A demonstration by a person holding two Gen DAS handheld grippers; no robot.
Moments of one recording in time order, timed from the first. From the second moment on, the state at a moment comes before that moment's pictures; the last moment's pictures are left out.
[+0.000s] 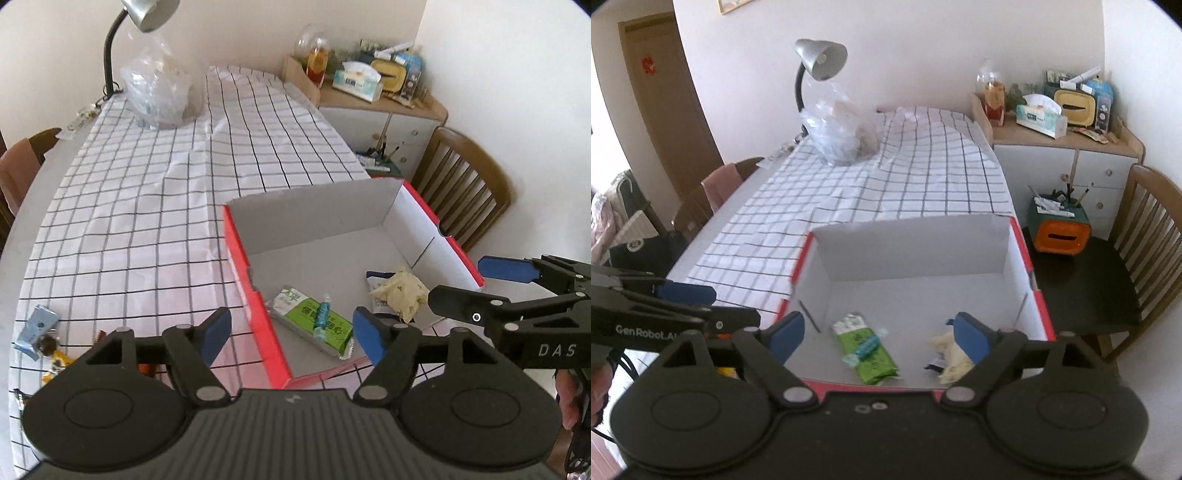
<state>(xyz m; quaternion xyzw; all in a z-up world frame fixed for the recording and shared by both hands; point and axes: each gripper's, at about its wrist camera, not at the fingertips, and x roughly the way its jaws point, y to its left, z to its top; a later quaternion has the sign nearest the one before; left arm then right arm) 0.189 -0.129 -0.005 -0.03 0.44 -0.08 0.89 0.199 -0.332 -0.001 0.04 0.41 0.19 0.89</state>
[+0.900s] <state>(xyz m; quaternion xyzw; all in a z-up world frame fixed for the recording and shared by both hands) 0.154 0.095 -0.004 -0.08 0.40 -0.03 0.91 0.161 -0.175 -0.011 0.04 0.44 0.20 0.87</state>
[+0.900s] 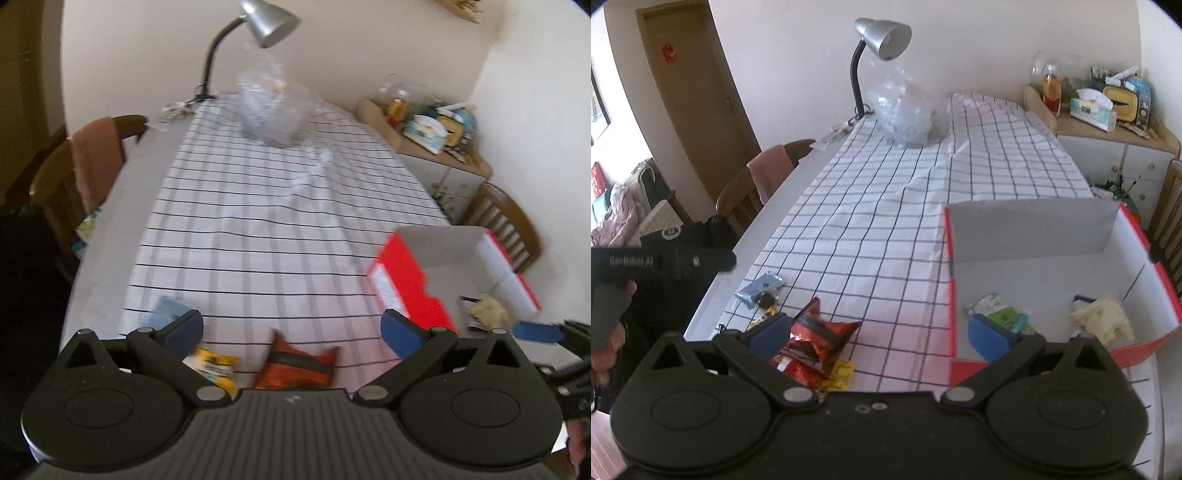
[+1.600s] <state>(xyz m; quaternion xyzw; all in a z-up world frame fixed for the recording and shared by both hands) 0.196 0.181 -0.085 -0.05 0.49 -0.01 0.87 0.200 -0.041 -0.095 -0.14 0.50 0.27 0.81</state>
